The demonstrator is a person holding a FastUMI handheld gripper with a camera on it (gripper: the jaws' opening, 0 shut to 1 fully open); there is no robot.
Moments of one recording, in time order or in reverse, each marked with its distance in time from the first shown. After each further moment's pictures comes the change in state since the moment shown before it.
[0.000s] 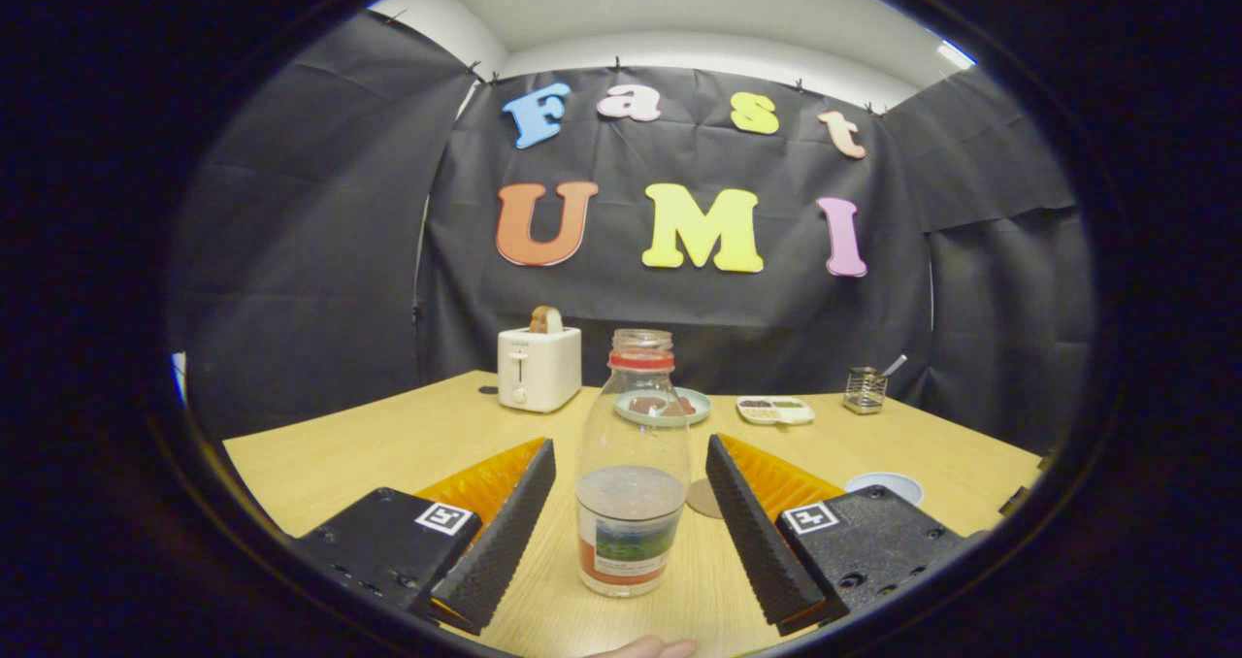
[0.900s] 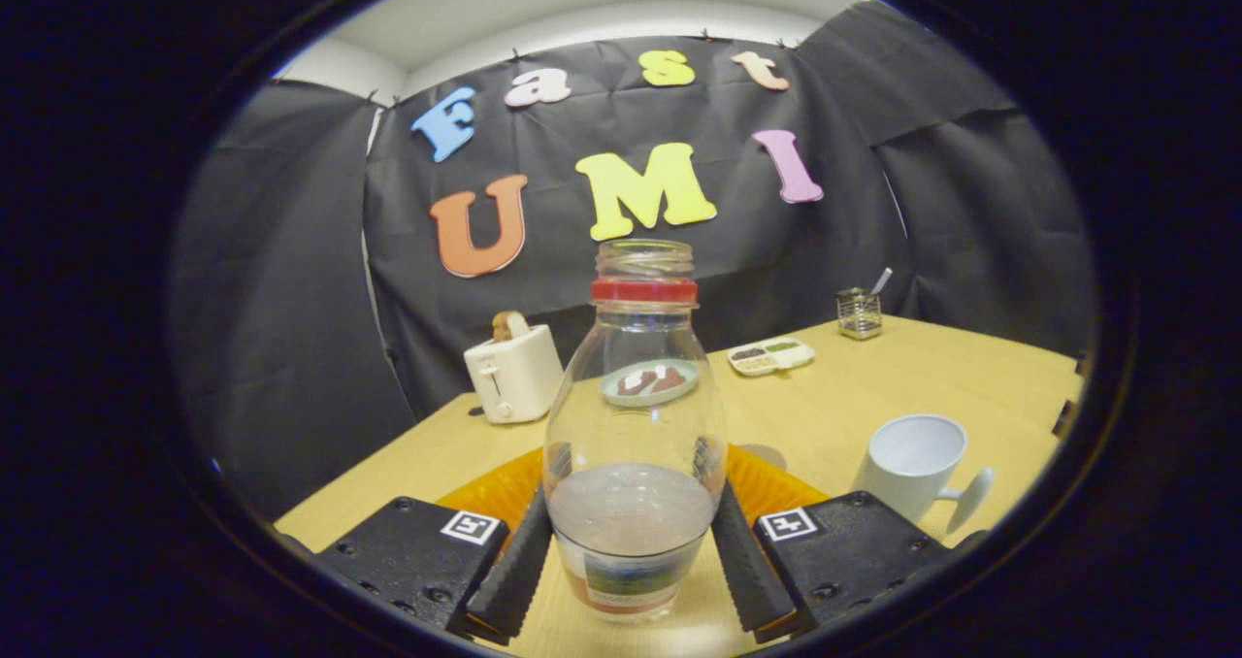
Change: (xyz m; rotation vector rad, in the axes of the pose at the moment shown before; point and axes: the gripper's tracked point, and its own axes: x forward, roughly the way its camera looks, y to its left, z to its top) arm 0.021 -0.017 0.003 0.360 0.074 -0.024
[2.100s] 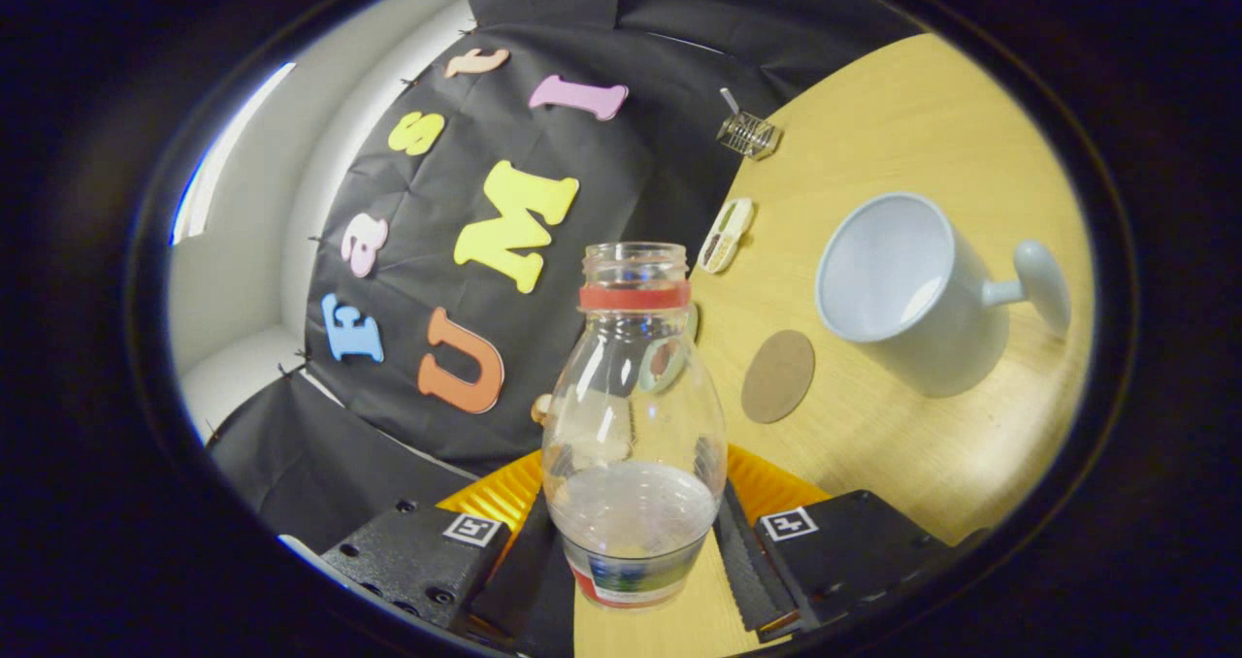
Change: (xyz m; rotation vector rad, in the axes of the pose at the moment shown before) arm 0.001 -0.039 0.005 0.886 0.081 0.078
